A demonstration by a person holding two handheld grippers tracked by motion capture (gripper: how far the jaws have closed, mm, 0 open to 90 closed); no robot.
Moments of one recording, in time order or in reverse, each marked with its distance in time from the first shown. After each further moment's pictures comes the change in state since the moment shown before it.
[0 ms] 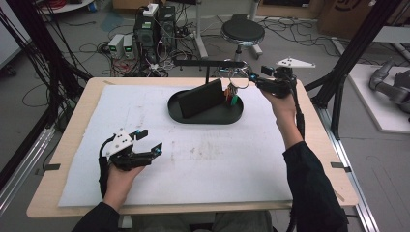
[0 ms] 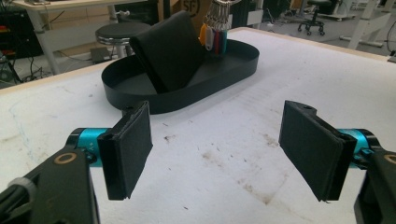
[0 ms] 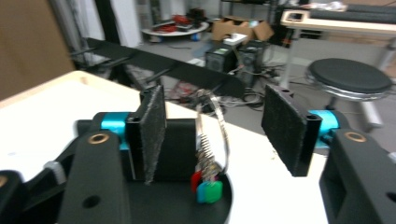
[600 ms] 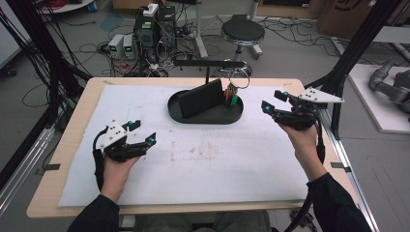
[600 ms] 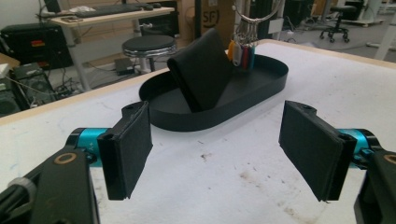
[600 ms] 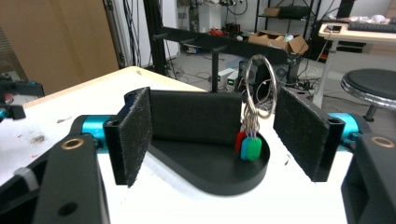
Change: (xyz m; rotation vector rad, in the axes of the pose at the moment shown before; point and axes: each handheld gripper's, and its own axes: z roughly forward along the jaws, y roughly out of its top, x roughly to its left) left arm 0.019 0.014 -0.004 -0.039 0.084 0.017; right arm 0.020 -0.050 -0.090 -0.064 0.147 -0.023
